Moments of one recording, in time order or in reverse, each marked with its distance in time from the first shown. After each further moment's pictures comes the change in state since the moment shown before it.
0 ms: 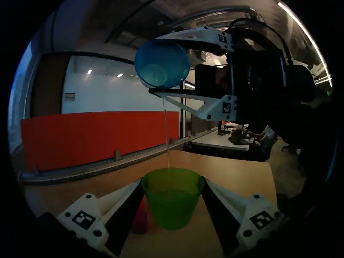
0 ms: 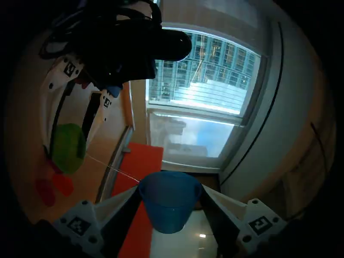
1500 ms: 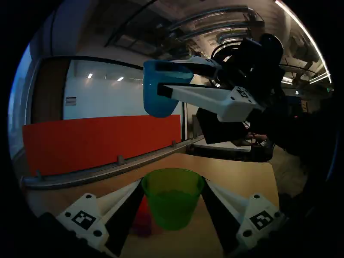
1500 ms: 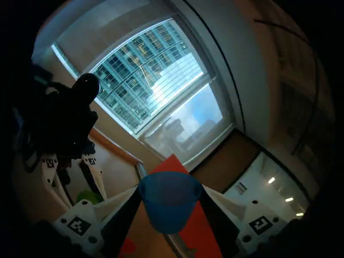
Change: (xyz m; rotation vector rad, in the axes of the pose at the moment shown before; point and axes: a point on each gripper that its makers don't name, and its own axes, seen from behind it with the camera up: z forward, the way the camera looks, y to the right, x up) left arm 0.013 -0.002 -0.003 0.015 0.018 0.023; right arm 0.006 -0.004 -0.022 0.009 0.059 0.906
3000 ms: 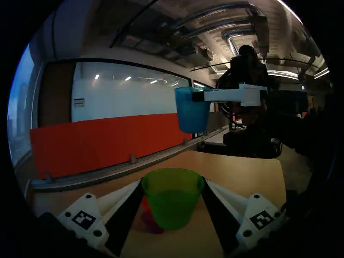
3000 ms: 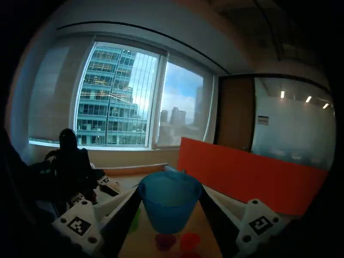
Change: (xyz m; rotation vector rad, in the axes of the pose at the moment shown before) left arm 0.001 -0.034 -0.018 0.085 -0.024 0.024; right arm -0.036 -0.003 -0.029 0.064 -0.055 0.663
